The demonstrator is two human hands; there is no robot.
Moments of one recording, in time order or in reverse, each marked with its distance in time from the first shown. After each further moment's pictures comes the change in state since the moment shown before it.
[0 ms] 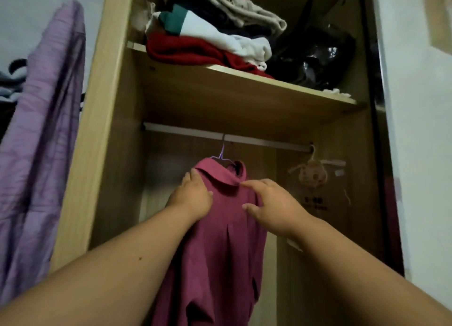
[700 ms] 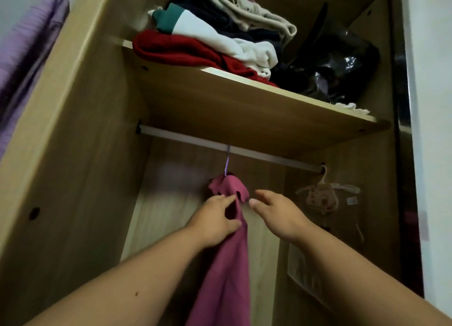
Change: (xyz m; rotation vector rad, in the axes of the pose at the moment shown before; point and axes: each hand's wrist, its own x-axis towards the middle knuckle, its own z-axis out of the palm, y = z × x) left_hand 0.025 0.052 0.063 -0.210 -0.026 0.222; right_hand 0.051 0.068 -0.011 0.216 -0.056 0.013
